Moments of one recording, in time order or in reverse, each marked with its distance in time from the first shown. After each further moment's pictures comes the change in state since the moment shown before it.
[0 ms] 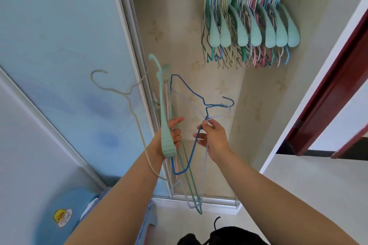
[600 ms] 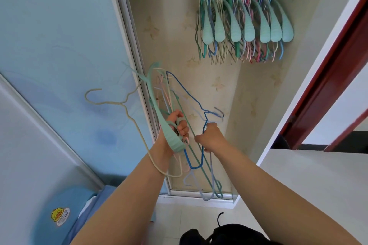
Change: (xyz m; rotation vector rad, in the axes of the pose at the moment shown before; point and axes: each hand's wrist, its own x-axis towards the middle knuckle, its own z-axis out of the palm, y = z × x) left_hand -0.003 -0.002 0.032 -0.012 0.070 -0.004; right_hand -0.006 -0.002 -0.008 -0.960 -0.006 0.068
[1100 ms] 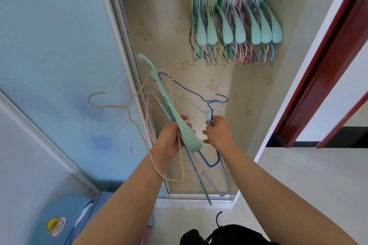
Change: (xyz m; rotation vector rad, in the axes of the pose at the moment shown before) left_hand -0.007 -0.010 -0.003 0.146 -0.053 0.098; right_hand -0.005 0.004 -0.020 0.222 0.181 -0.086
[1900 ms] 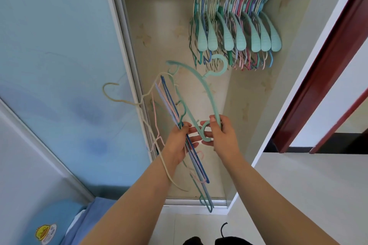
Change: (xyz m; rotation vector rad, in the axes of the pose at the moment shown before) left_hand 0.008 -0.010 0.017 0.070 0.050 -0.028; right_hand -0.034 -0.014 -0.009 0.422 0.069 -0.213
